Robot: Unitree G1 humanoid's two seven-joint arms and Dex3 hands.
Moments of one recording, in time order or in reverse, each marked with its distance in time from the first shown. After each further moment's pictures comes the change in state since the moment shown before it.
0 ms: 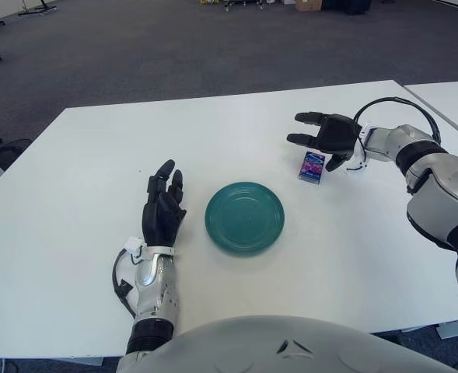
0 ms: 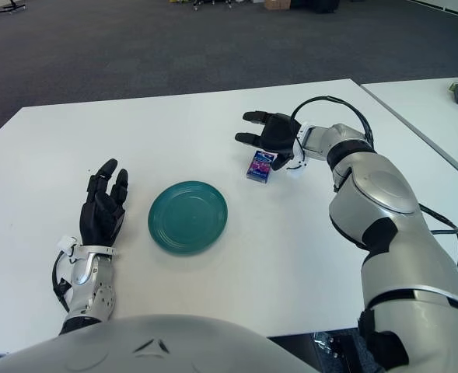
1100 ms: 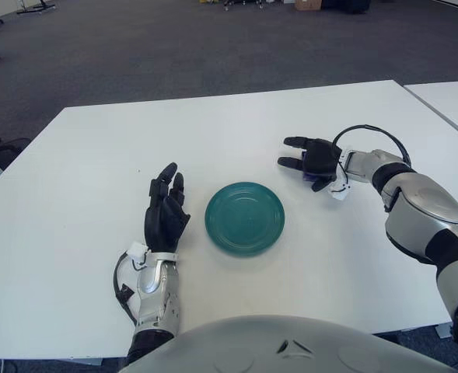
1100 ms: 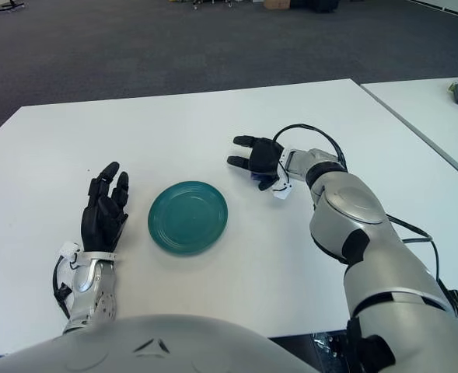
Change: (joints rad) left arm 0.083 0.001 -0.074 -0.087 0.056 -0.020 0.089; right arm 0.116 0.126 0.048 0.061 0.002 0.154 0.029
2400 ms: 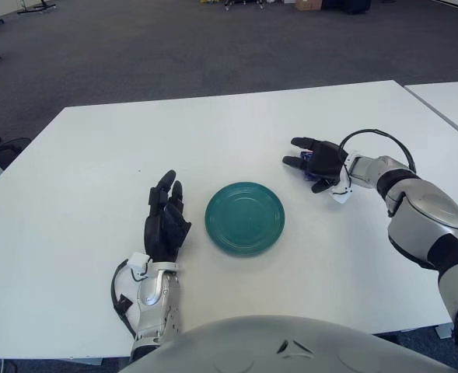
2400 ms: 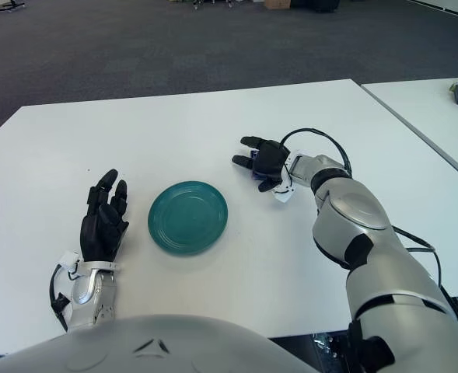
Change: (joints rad) left arm 0.070 0.002 -0.036 -0.060 0.049 0.017 0.077; right arm 0.032 -0.034 -0.029 0.011 0.059 -0.022 -0.014
